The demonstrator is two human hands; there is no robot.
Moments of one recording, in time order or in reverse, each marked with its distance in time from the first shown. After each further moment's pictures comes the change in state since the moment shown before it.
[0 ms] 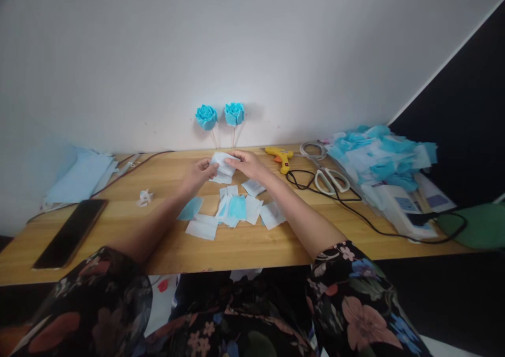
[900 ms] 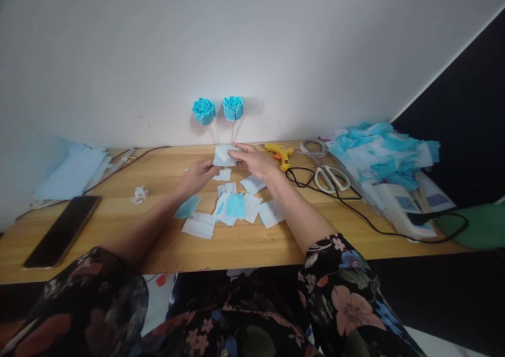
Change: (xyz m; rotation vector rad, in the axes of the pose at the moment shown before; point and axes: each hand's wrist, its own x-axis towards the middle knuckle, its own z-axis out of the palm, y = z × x) left_hand -0.005 0.006 0.001 0.435 -0.108 0.076; right_hand 0.008 0.003 -0.009 0.350 0.018 0.171
